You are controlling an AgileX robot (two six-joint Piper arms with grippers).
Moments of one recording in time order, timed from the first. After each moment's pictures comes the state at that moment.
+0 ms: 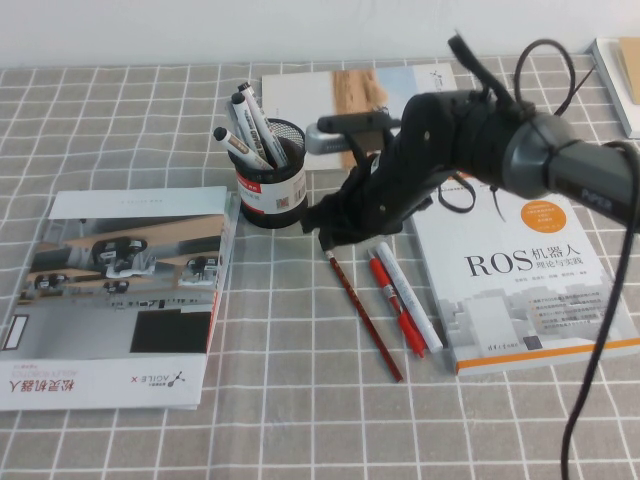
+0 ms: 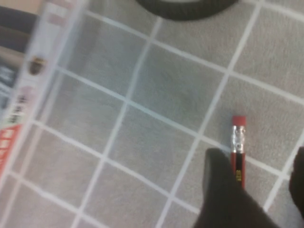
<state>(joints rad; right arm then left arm) 0.56 2.17 -1.80 0.27 0.77 0.03 -0.05 -0.01 0.03 -0.06 0.38 0.07</state>
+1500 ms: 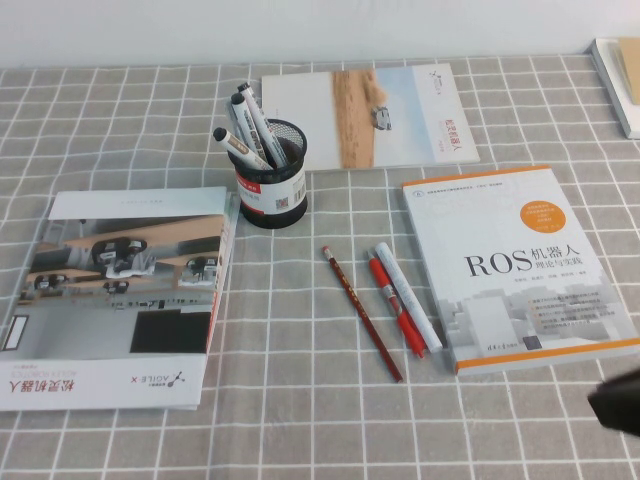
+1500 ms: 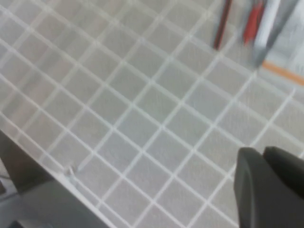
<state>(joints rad) 0.68 0.88 -0.92 0.13 1.04 0.03 -0.05 -0.01 0.03 -0.06 0.38 0.07</state>
